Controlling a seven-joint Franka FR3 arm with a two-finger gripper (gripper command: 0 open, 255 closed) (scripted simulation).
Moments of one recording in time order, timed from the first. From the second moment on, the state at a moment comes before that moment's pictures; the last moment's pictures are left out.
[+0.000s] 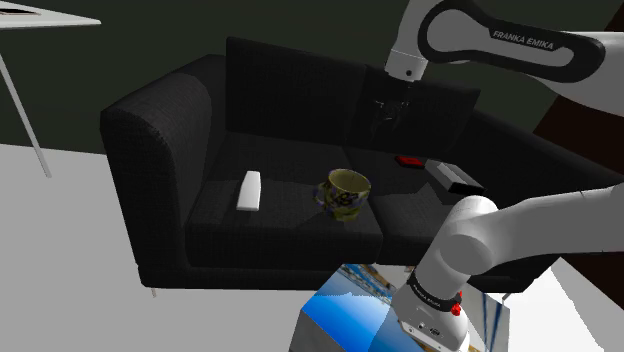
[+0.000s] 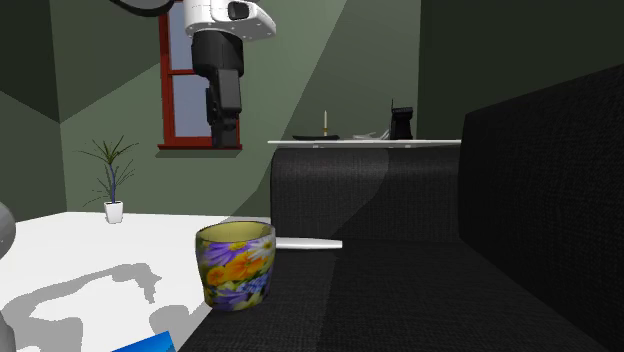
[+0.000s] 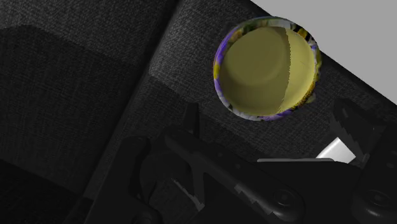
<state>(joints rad) 0.01 -0.82 -0.06 -2.36 -0.04 1.57 0.15</state>
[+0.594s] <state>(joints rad) 0.01 -0.65 0.06 -2.38 0.02 1.75 0.36</state>
